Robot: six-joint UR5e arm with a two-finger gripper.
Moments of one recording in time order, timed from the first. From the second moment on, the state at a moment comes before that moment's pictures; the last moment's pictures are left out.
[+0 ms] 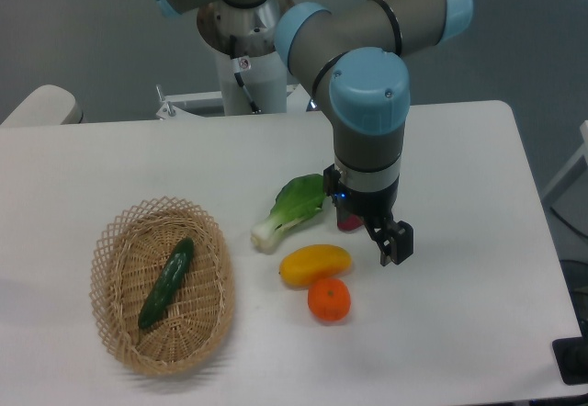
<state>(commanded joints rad) 2.47 -1.94 -1.38 -1.23 1.60 1.41</state>
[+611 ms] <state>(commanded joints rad) 2.37 -1.94 -1.44 -1.22 1.60 1.25</state>
